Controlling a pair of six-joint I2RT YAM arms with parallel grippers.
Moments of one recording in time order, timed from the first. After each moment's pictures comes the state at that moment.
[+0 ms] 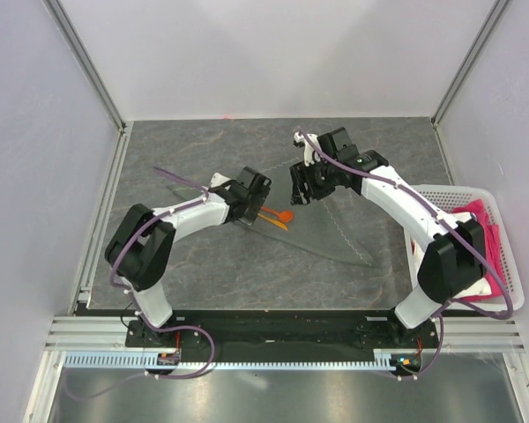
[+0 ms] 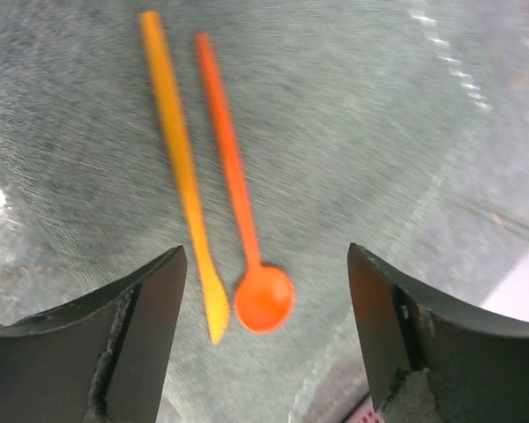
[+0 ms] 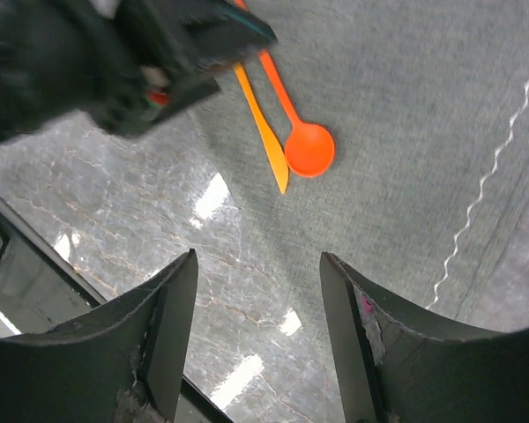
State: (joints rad) left arm -0.64 1.78 1.12 -0.31 -0.34 -1.63; right arm 0.50 1.63 1.45 -0.70 -0.33 0.07
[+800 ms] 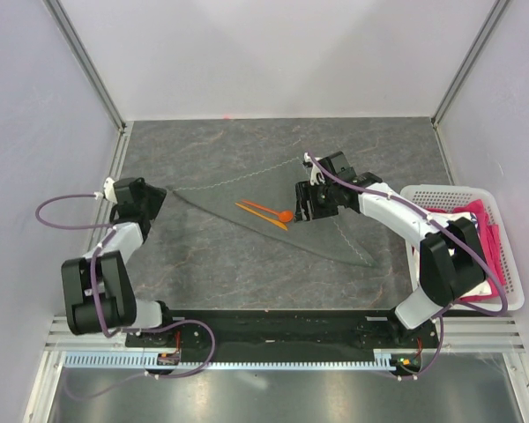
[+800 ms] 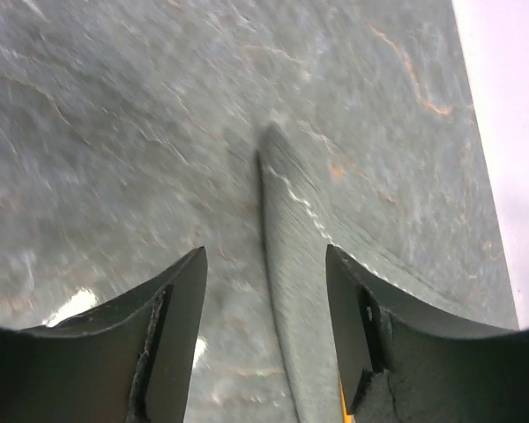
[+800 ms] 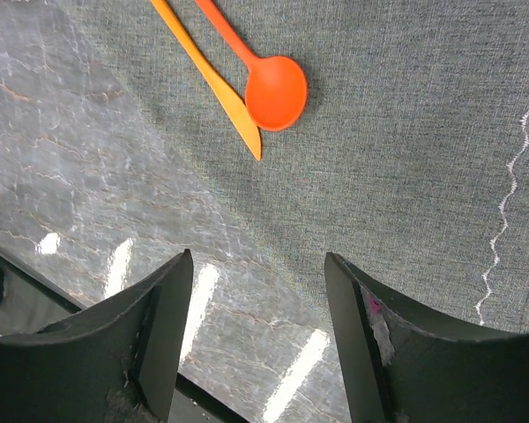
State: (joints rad) left arm 0.17 1.34 0.64 0.11 -0.06 -0.93; right arm 0.50 1.60 1.16 -0.53 -0.26 0.28
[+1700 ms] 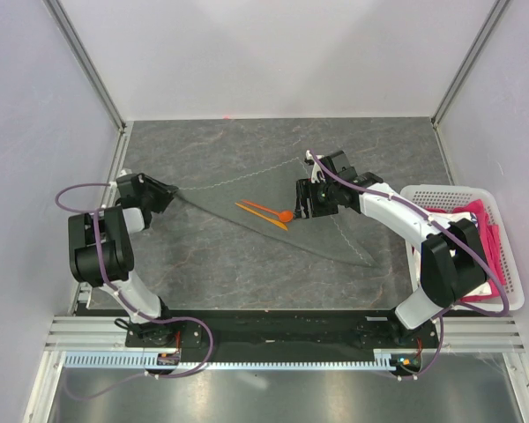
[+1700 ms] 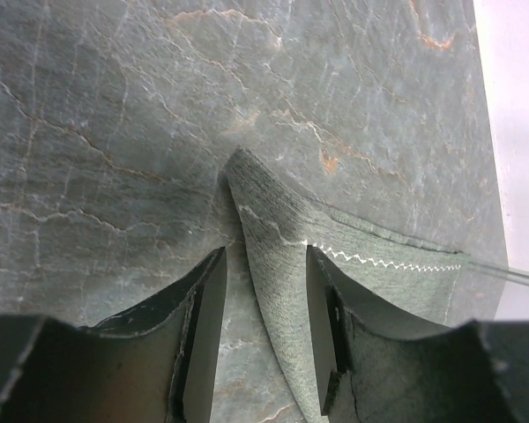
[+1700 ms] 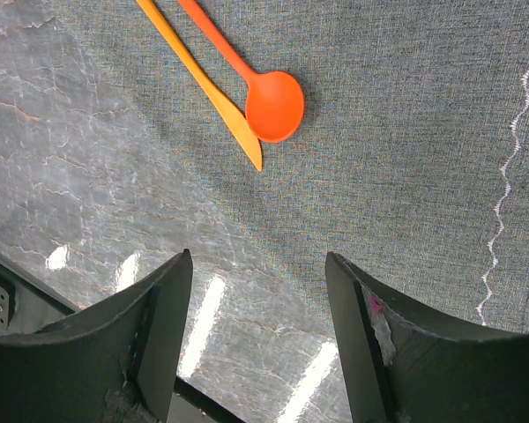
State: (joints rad) left arm 0.24 1.72 0.74 0.38 0.26 -0.85; right arm 0.50 1.59 1.16 -0.51 -0.25 0.32
